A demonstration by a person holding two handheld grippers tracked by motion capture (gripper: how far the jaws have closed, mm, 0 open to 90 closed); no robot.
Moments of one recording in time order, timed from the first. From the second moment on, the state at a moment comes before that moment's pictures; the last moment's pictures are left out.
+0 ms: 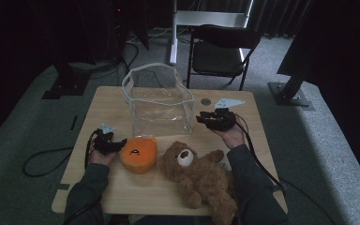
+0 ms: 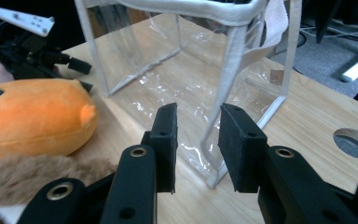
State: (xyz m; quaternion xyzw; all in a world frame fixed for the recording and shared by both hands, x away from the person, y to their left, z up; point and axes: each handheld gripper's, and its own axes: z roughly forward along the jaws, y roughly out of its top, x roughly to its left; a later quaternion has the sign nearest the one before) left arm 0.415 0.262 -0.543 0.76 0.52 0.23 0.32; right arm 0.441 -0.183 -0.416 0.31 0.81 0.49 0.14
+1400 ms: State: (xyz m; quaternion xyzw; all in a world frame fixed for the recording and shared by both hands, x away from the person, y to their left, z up) left arm 0.414 0.265 -0.539 0.76 0.52 0.22 0.33; right arm 0.476 -0.163 -0.424 0.33 0.79 0.50 0.13
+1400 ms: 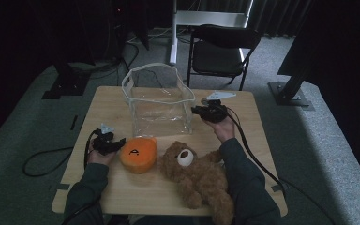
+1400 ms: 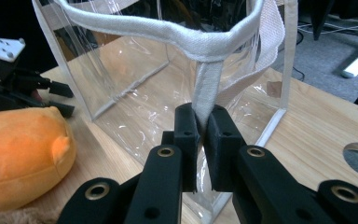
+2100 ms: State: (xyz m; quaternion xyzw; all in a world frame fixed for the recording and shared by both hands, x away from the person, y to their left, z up) left arm 0.416 0.252 -0.471 0.75 0.46 0.24 0.40; right arm 0.471 -0.172 -0.421 0.33 0.80 0.48 0.15
